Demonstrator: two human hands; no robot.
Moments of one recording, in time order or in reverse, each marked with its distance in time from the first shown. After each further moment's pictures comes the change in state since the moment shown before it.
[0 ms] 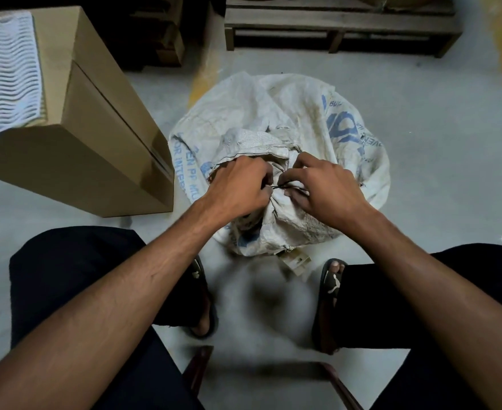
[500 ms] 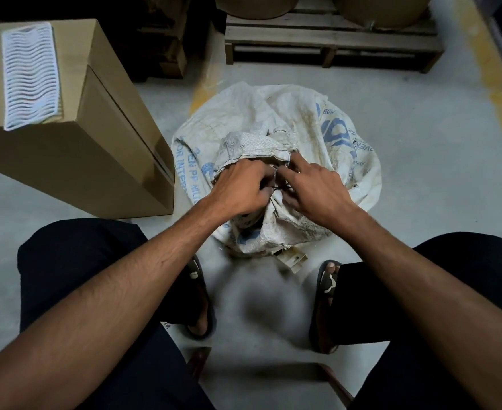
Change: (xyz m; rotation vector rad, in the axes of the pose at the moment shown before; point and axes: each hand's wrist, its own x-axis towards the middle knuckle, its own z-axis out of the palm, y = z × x) left_hand -0.017 0.009 -0.001 -0.061 0.030 0.019; right_hand -0.010 -0.012 0.010 -0.137 0.010 -0.019
